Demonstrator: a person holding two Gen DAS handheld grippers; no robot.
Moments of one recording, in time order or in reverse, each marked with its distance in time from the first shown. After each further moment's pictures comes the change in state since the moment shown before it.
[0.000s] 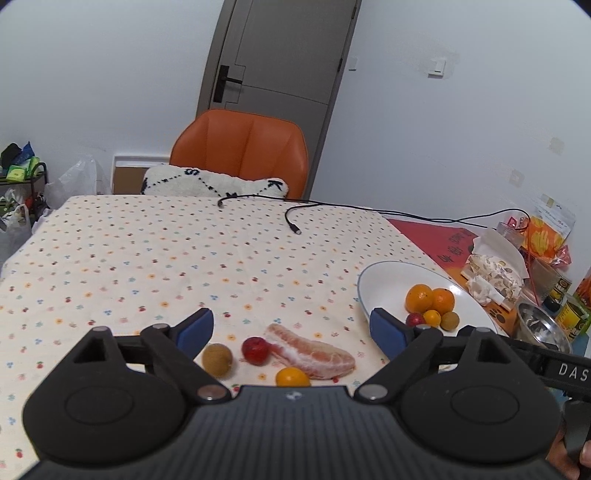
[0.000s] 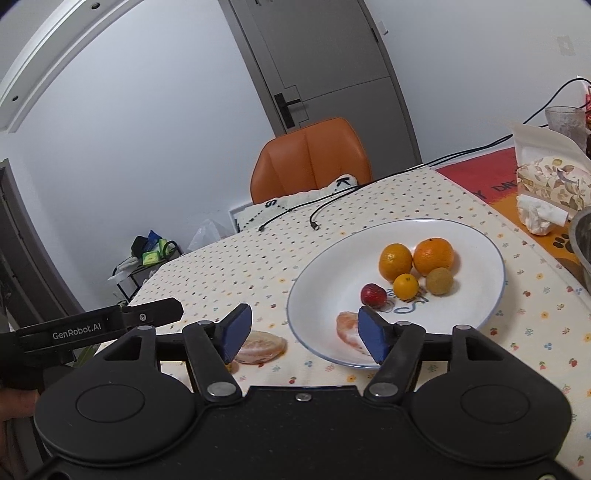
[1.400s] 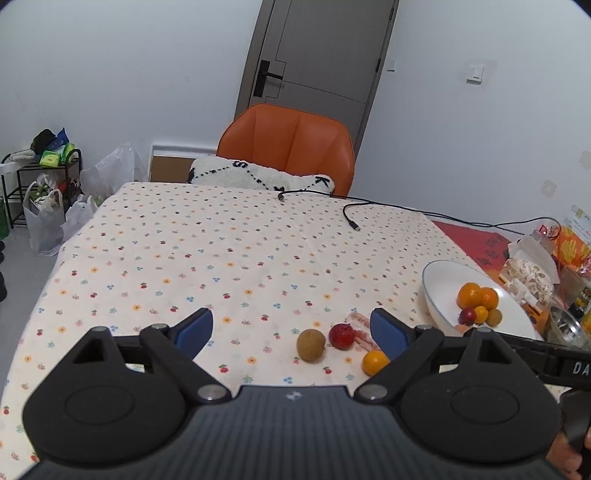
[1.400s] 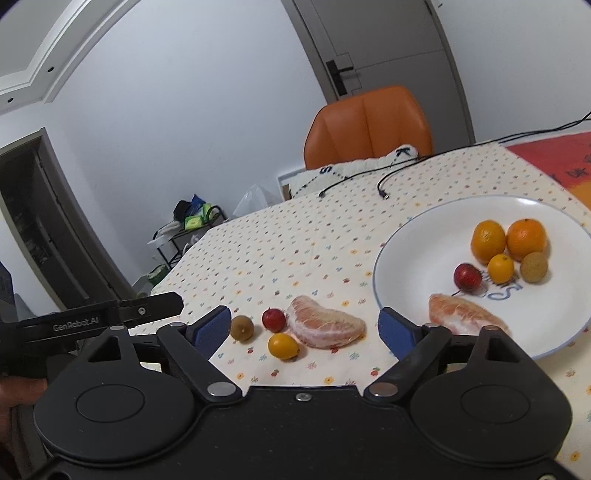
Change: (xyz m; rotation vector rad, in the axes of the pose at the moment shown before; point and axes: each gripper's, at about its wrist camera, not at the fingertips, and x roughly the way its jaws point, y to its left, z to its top) left arm -0.019 0.060 -0.003 -0.043 0.027 0.088; right arm 0.037 0.041 -0.004 -0.052 0.116 0.148
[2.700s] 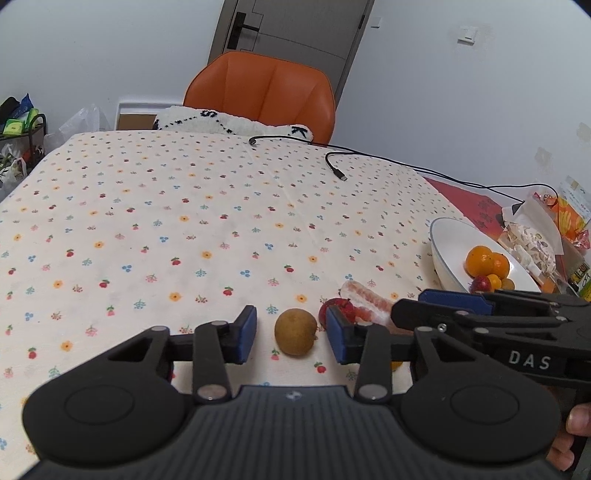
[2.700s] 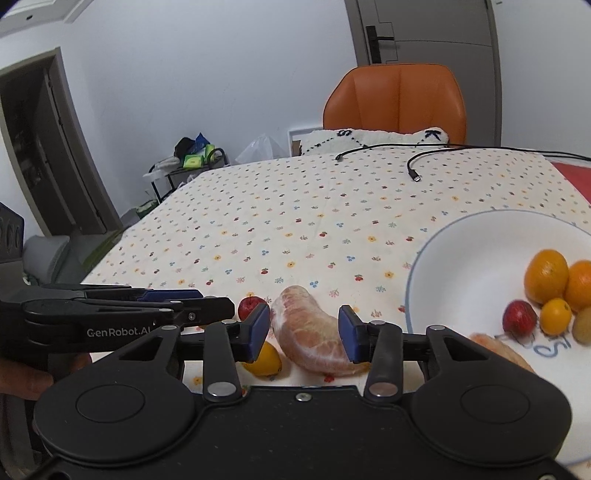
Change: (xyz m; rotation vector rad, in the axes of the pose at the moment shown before) left arm 0.077 -0.001 -0.012 0.001 0.141 -0.098; right arm 0.071 0.015 0.010 -0.212 0.147 -0.038
